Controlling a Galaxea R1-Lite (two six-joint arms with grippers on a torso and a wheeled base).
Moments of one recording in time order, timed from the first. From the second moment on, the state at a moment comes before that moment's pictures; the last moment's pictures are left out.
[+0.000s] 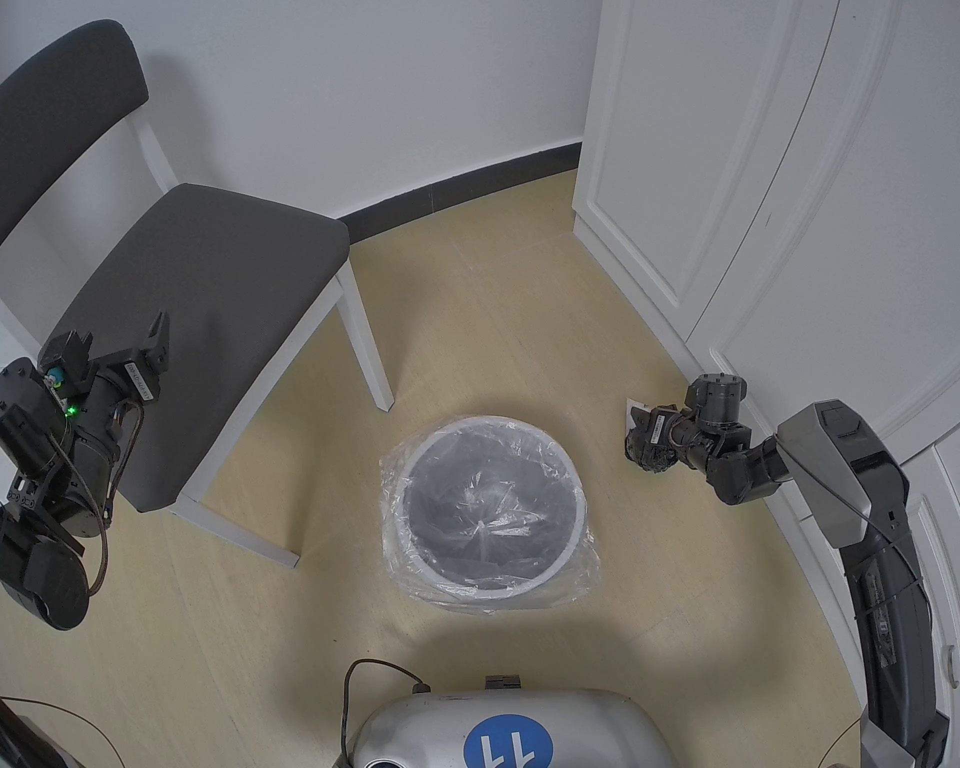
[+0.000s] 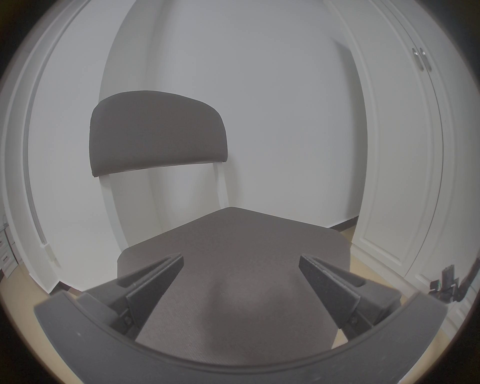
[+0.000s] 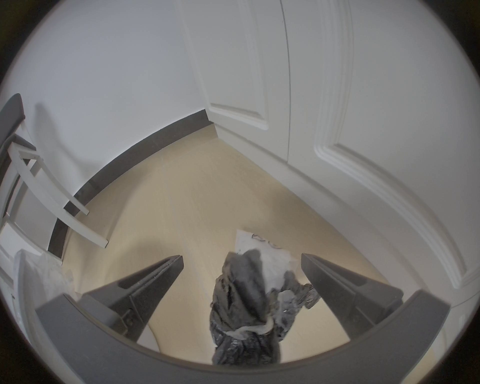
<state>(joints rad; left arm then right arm) -0.07 1.67 -0.44 -1.52 0.29 0.01 0.14 2.70 -1.76 -0.68 -0.09 0.22</state>
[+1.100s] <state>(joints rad) -0.12 1.67 -0.41 -1.53 0.30 0.04 0.16 2.83 -1.85 -0.68 -0.10 0.22</state>
